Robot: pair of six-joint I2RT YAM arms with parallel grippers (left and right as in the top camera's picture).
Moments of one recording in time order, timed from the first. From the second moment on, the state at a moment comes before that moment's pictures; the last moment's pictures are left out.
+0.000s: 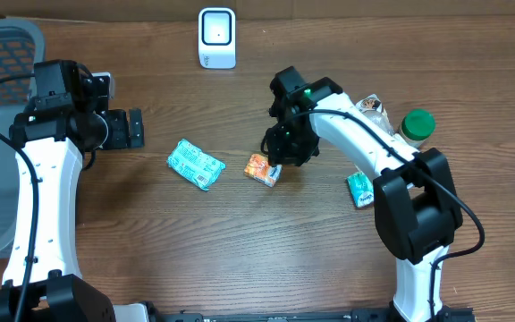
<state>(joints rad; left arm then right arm) 0.19 1.54 1.36 -0.94 0.11 0.09 0.48 2.09 1.65 -1.07 -0.29 0.24</state>
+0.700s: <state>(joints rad) 0.19 1.54 1.36 -0.94 0.11 0.09 0.45 2.09 1.54 -0.86 -0.32 -0.26</state>
